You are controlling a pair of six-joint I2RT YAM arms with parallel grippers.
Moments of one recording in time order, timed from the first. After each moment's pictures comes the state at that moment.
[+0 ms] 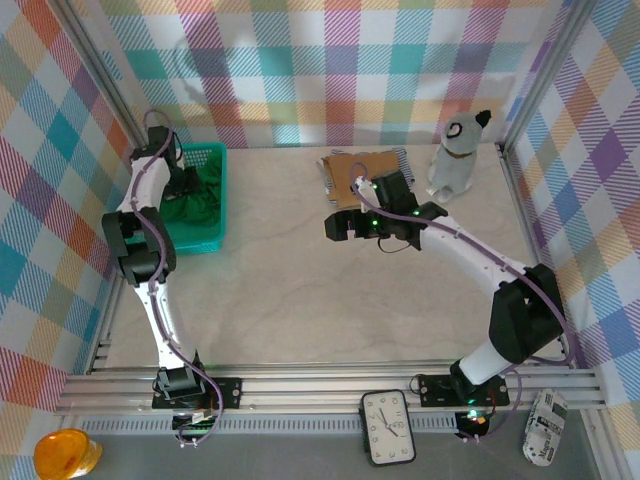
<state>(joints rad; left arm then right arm) 0.17 2.18 1.98 -0.94 0.05 -0.19 0.54 1.55 1.21 -0.44 -0.37 0.33</state>
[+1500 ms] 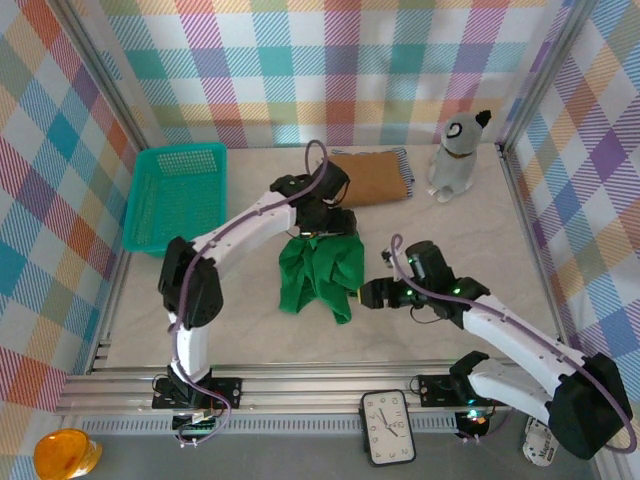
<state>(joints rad) -0.71 1.90 1.77 -0.99 -0.01 -0.63 0.63 1.00 0.57 -0.39 -0.42 0.46</state>
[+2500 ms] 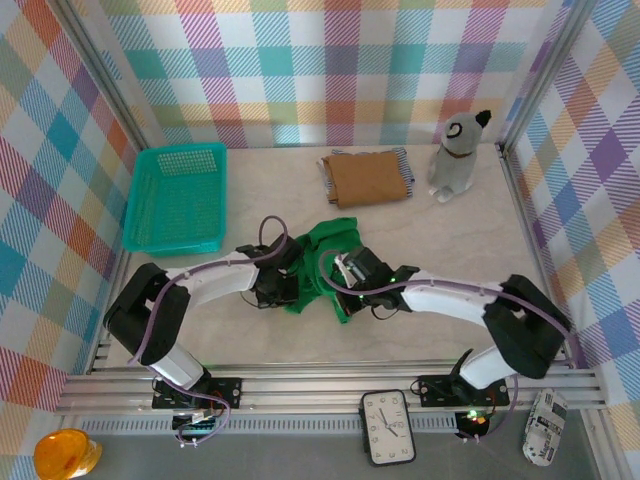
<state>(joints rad) -0.67 1.59 0.92 -0.69 0.07 -0.76 0.86 1.44 0.76 -0.29 -0.11 0.33</state>
